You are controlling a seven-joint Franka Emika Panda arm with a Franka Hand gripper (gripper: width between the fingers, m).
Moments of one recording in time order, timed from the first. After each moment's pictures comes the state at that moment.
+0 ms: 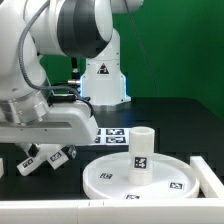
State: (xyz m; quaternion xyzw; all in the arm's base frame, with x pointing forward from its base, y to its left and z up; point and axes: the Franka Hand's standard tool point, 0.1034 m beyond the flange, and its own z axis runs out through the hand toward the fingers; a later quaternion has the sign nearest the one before) arm 0.501 -0.123 0.026 -0.96 0.15 0.21 0.08
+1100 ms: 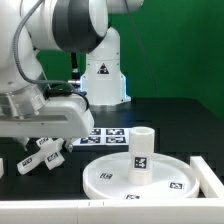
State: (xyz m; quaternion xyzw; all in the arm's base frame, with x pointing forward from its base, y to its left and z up) arm 0.490 -0.124 0.032 -0.96 0.15 0.20 0.08
